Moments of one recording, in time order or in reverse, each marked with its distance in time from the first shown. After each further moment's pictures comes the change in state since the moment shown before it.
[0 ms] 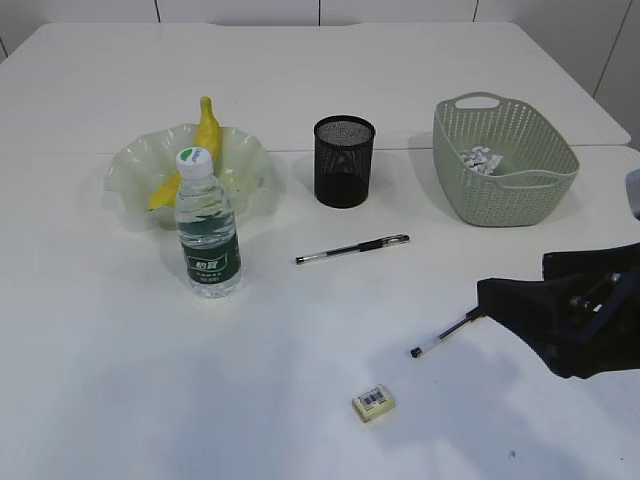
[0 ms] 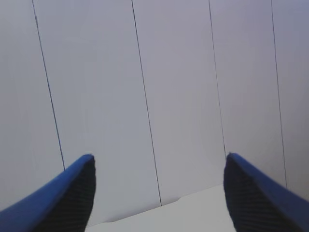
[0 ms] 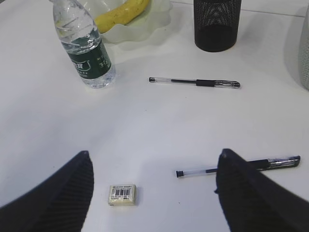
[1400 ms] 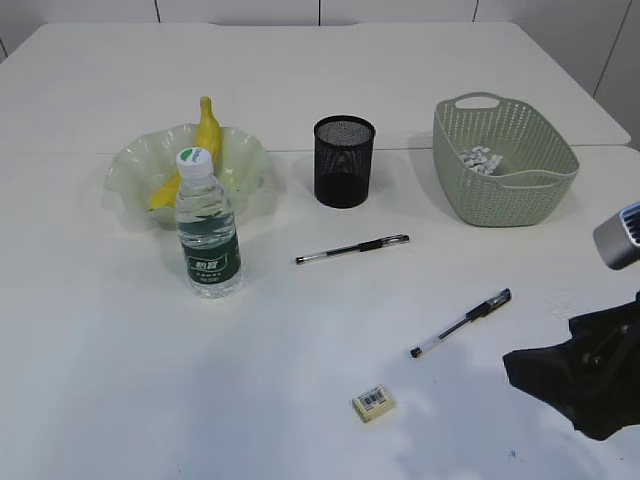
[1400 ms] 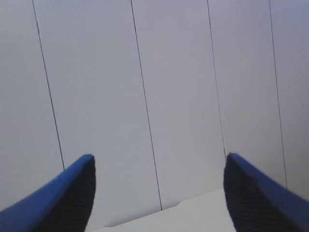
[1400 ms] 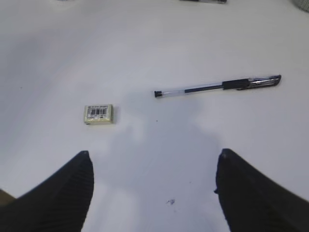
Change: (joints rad) left arm 0.000 -0.016 0.000 0.000 0.000 0.000; right arm 0.000 0.000 -0.059 -1.422 0.162 1.367
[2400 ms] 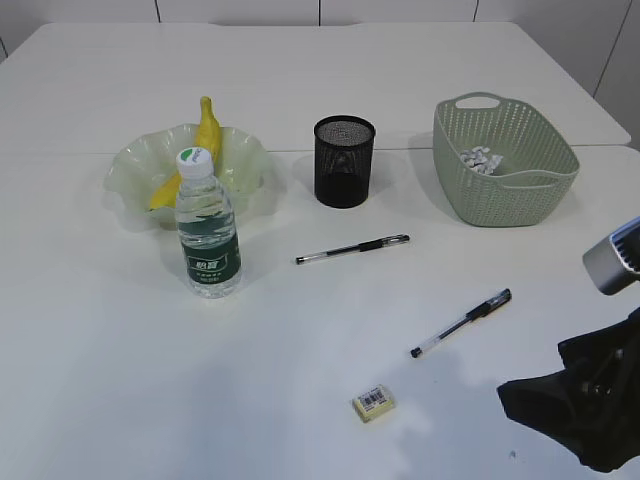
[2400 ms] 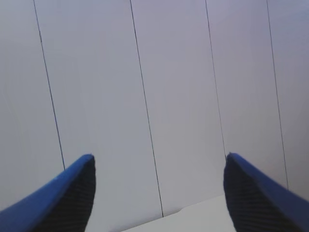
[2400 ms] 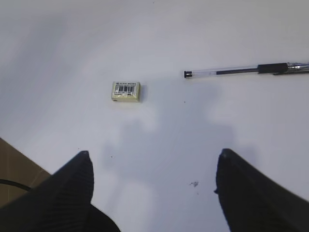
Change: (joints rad) left arm 0.000 -0.025 0.000 0.000 0.000 0.000; right arm 0.000 0.000 0.000 0.134 0.085 -0.159
